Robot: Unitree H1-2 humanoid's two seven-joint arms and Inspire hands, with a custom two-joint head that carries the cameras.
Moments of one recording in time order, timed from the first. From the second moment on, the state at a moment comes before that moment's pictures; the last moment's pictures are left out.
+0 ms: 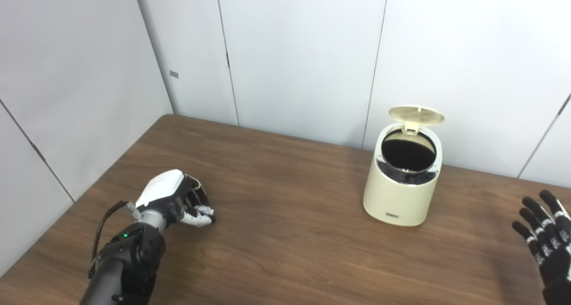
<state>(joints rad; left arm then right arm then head) -0.06 0.46 0.19 -0.29 0.89 0.47 -0.48 -0.16 -0.12 -0.17 -0.24 0.23 0.38 0.02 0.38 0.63</state>
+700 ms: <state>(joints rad) -0.06 0.46 0.17 -0.30 0.92 0.47 -0.49 -0.16 -0.12 -0.18 -0.23 0.25 0.38 0.03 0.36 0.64</state>
